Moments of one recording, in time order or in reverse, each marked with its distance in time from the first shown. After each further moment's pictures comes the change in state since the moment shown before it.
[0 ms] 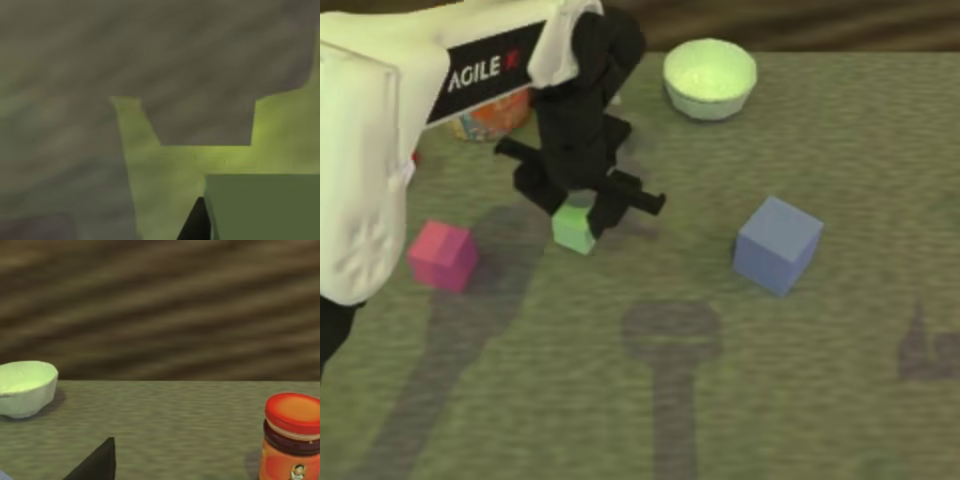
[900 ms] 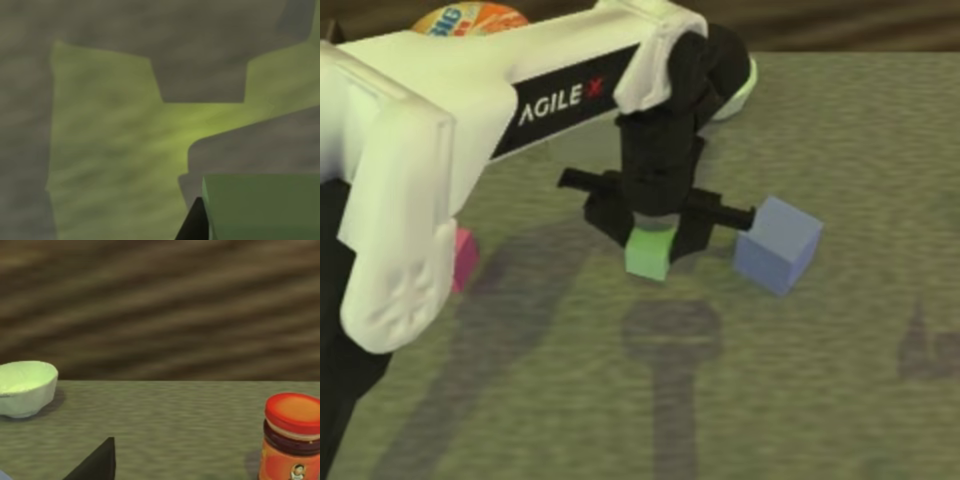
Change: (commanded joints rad) left arm -0.198 -0.024 0.034 -0.066 -0.011 -0.357; right arm 0.000 0.000 0.000 0.000 0.000 0.000
